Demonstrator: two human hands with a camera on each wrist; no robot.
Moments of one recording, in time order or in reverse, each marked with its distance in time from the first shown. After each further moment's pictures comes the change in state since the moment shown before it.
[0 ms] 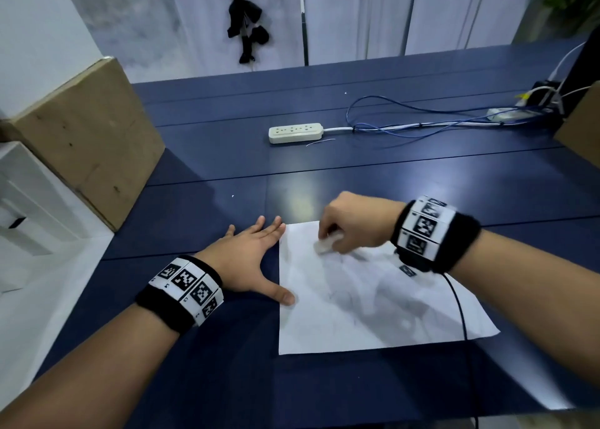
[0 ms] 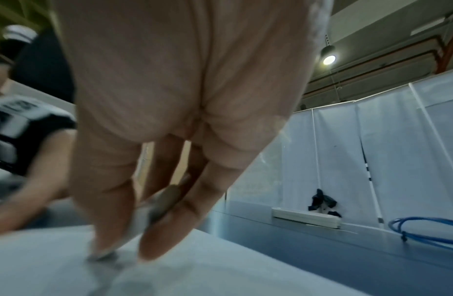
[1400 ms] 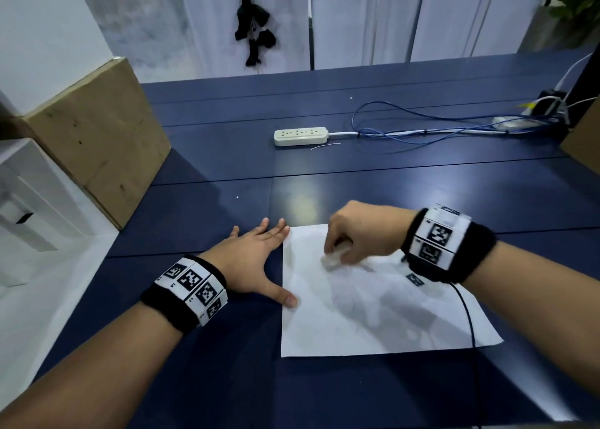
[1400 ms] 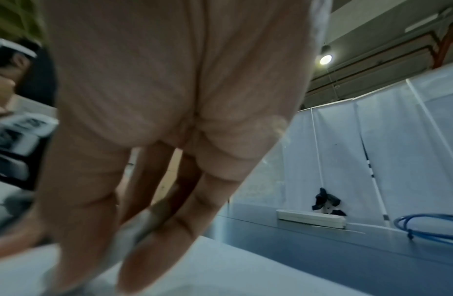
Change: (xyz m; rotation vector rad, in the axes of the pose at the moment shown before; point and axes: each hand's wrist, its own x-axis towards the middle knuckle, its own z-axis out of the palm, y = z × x) left_hand 0.000 0.000 0.001 -0.002 0.006 -0.004; right_hand -0.005 0.001 0.002 0.016 -0.060 -0.031
